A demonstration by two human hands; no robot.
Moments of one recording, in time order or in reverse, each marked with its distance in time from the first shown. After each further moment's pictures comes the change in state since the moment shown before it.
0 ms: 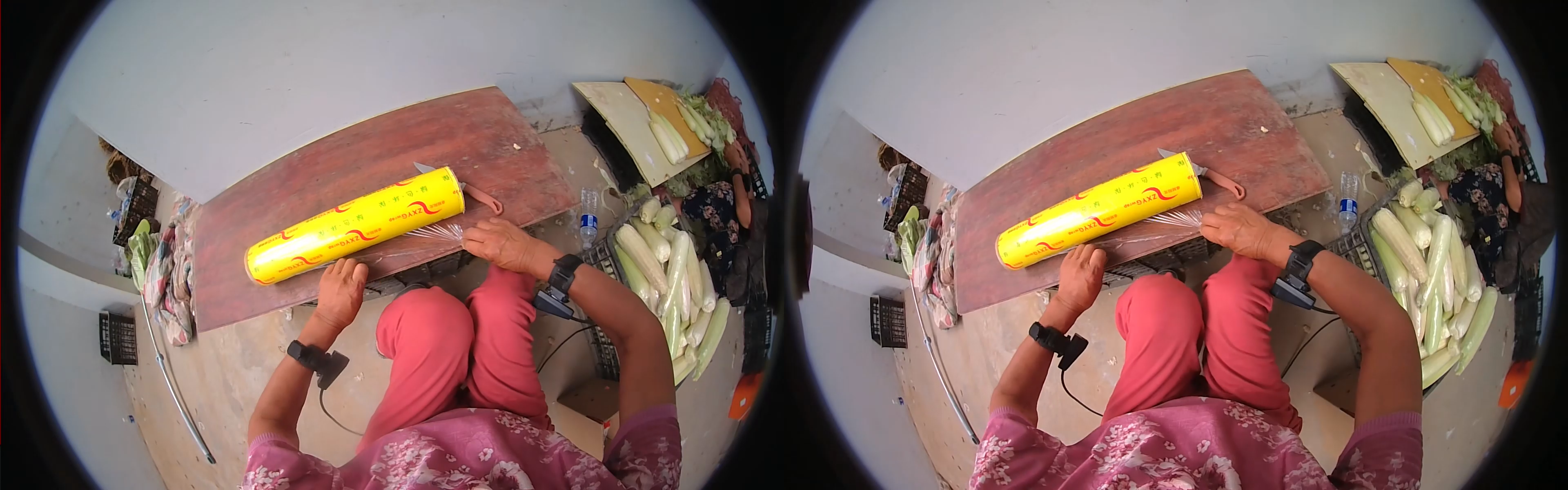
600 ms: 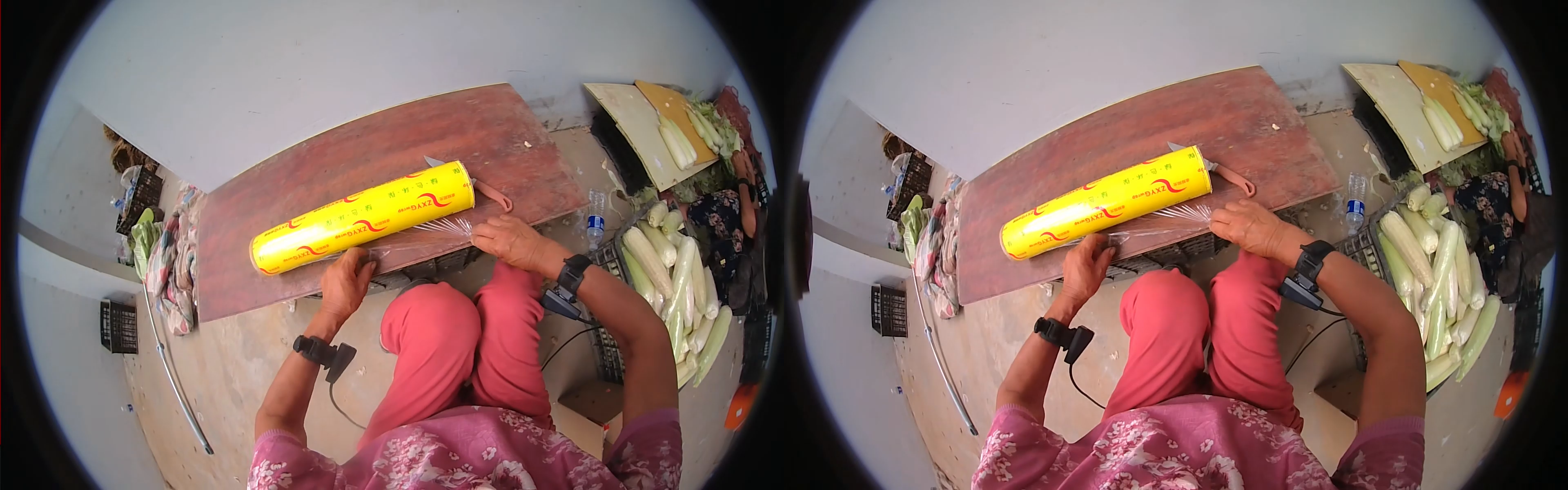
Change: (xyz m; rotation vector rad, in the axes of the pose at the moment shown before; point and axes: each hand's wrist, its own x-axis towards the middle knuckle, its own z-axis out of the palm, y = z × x) left_hand 0.000 0.007 -0.002 -0.424 -0.003 -0.521; right_hand -0.001 0.000 0.000 -0.038 0.007 -0.010
